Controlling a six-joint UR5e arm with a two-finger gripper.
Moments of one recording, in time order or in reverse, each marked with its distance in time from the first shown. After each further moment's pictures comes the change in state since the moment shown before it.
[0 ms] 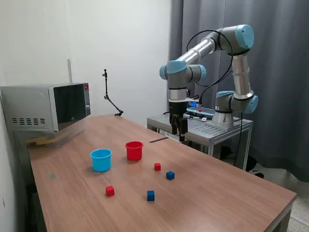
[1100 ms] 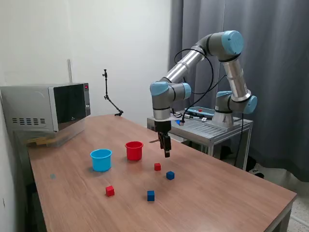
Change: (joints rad) arm -0.096 0.142 0.008 -0.103 0.007 -0.054
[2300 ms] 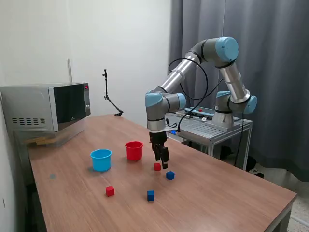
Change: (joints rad) arm 0.000 0.120 -0.077 -0.052 0.058 -0.131
